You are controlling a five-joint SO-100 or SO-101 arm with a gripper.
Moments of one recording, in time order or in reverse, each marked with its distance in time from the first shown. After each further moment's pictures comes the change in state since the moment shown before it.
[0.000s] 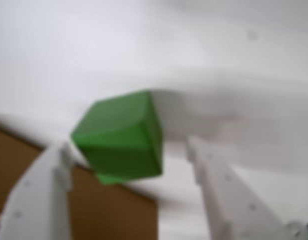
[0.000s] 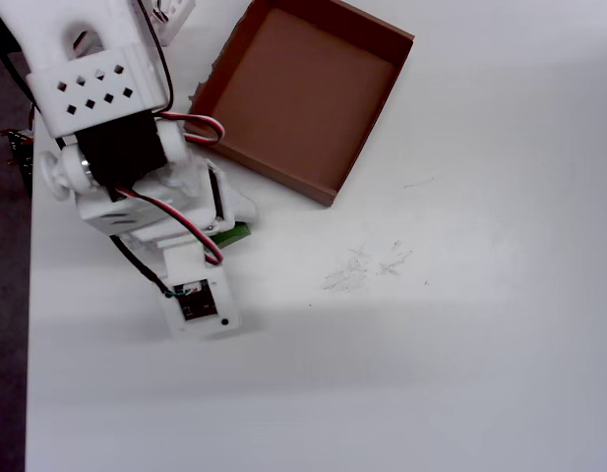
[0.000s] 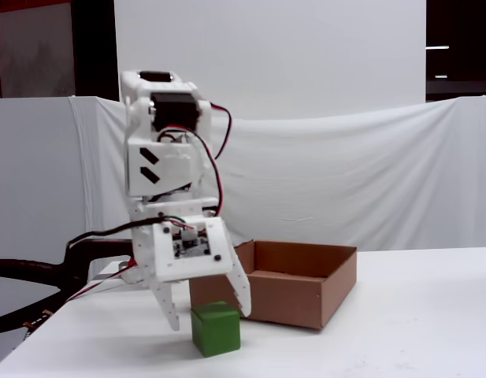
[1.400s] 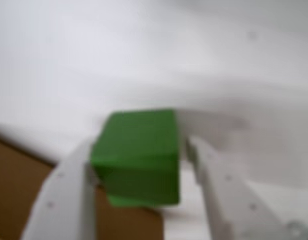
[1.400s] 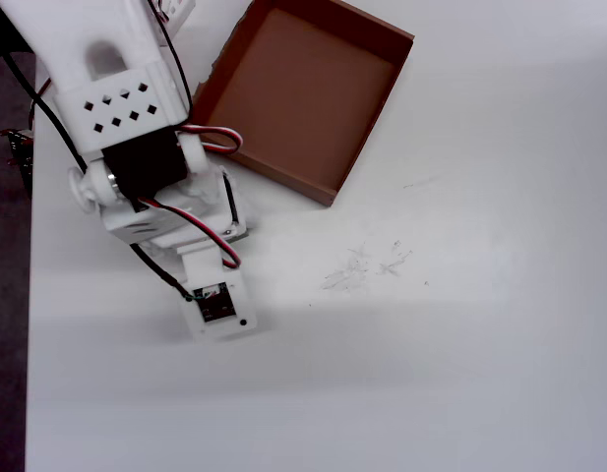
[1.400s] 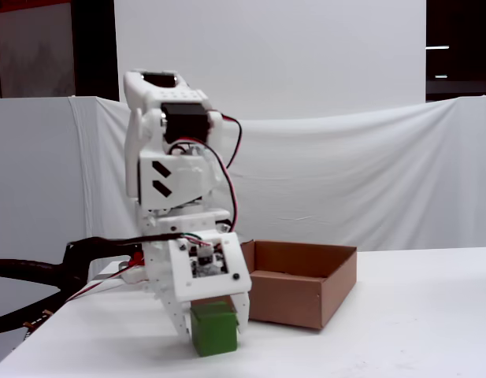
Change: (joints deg) arm -1.9 -4.3 -1.4 -2.1 0.0
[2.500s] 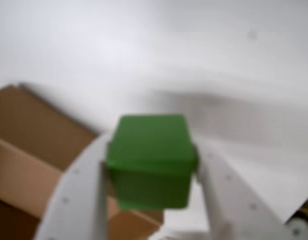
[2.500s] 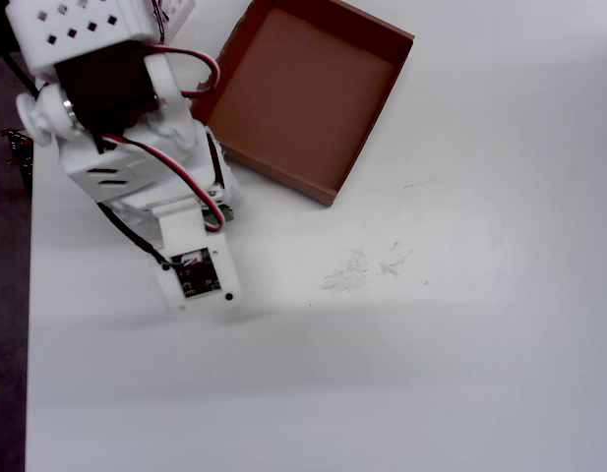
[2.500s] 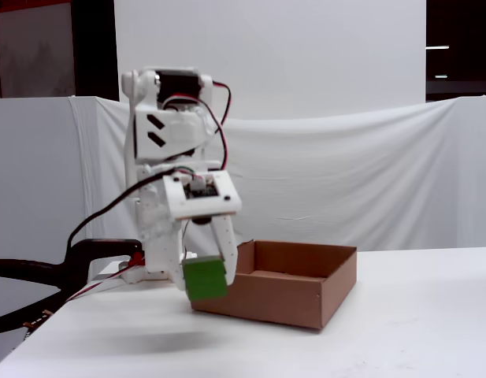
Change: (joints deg) arm -1.0 20.2 5.9 7.4 0.0
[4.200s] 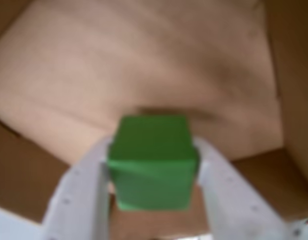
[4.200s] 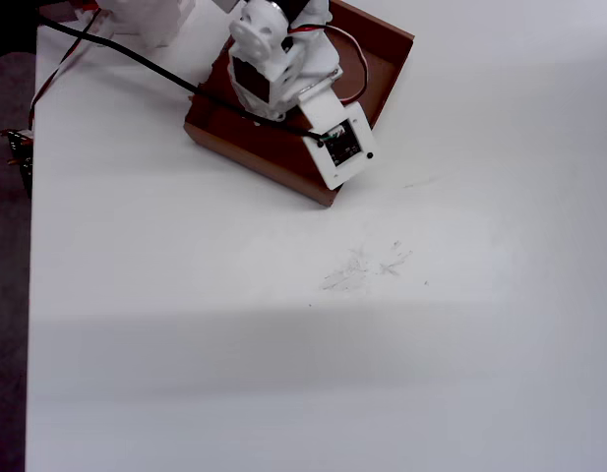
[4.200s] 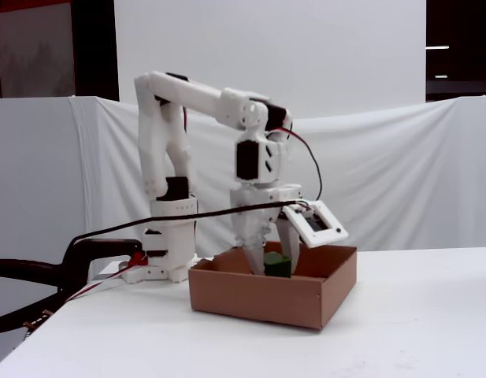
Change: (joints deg) arm -33.9 -5.5 5.7 3.2 15.1
